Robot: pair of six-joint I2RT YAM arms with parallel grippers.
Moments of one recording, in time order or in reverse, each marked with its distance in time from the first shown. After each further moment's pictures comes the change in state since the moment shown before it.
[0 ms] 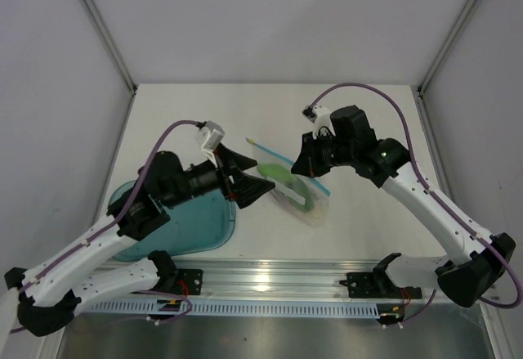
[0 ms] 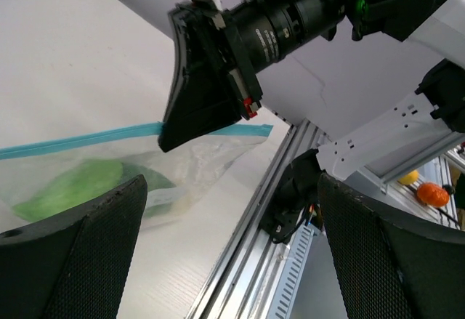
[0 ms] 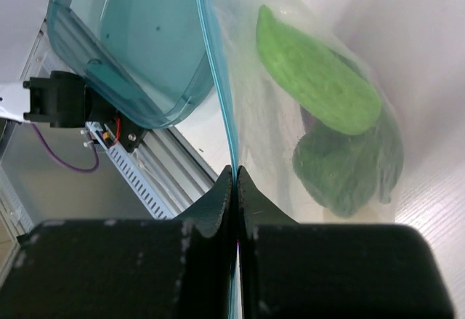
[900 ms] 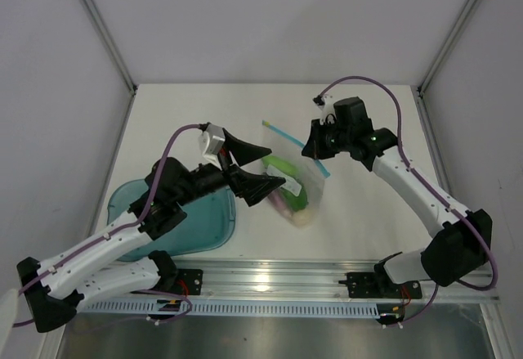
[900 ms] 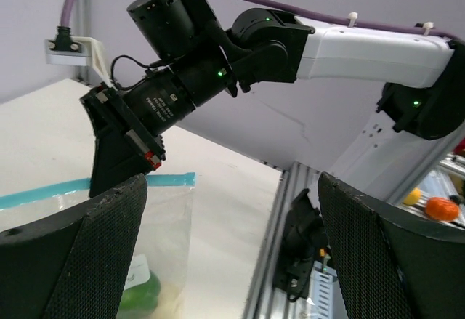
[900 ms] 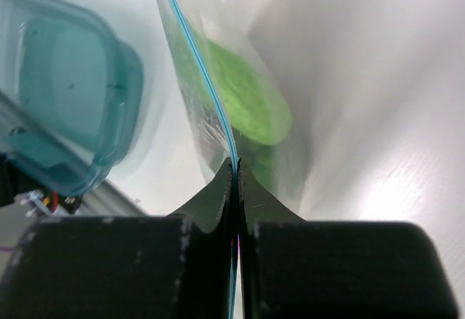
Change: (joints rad) left arm 0.003 0.097 -0.142 0.480 0.112 0.049; right arm -0.175 0.150 -0.051 0.150 0.042 -0.023
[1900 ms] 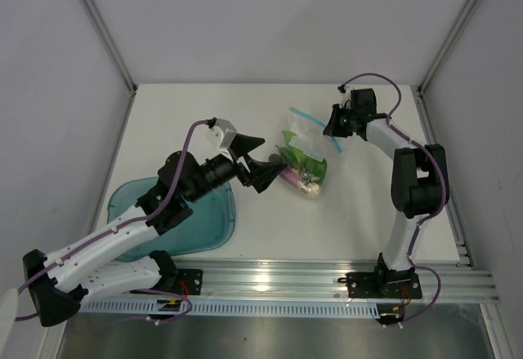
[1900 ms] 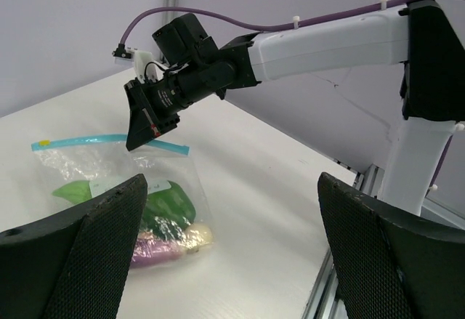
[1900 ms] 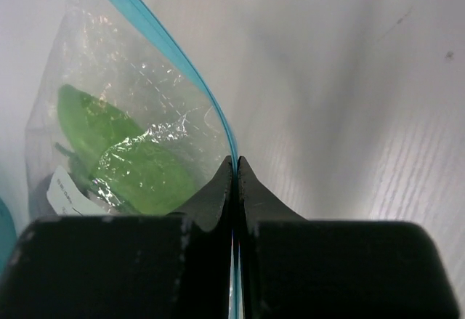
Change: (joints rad) left arm 0.000 0.063 0.031 -0.079 -0.213 0.133; right arm -0.320 0.519 0.111 0.342 -0.001 -0.047
